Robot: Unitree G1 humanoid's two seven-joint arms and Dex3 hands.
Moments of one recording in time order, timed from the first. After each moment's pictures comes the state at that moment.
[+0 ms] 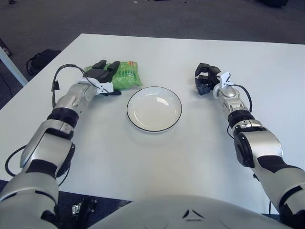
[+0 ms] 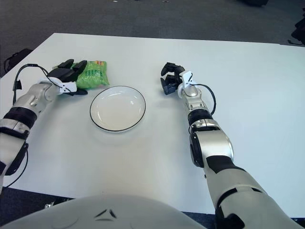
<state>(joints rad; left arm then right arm) -0.76 0.55 -0.39 0.95 0.79 -0.19 0.03 -0.83 -0.22 -0.01 1.16 -0.02 -0.23 0.17</state>
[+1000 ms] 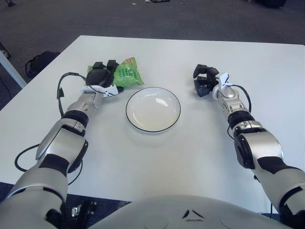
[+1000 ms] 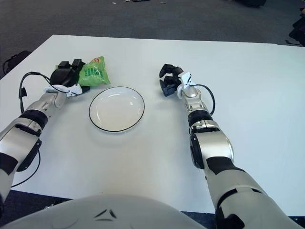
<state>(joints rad) -0.80 0.48 -0.45 1.22 0.75 -0.24 0.56 -0.82 -0.22 0.01 1.14 -0.02 -0.23 0.21</state>
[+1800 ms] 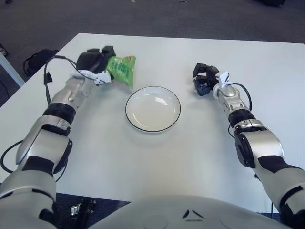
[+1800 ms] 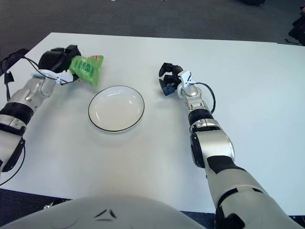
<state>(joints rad) -0.78 0.66 -0.36 0.77 0.72 -0.23 0.40 -0.84 -0.23 0.03 1.15 -0.03 -0.25 0.23</state>
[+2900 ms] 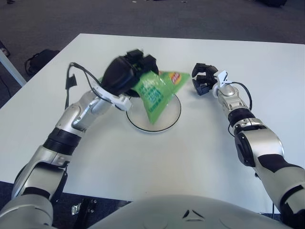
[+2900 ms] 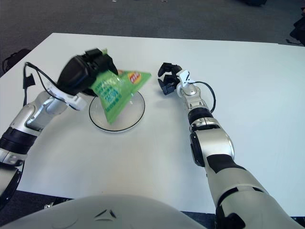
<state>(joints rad) -0.43 0.57 -0.30 0.06 0.65 -0.53 0.23 -0.85 -0.23 0.05 1.16 -0.06 -0.25 0.19</state>
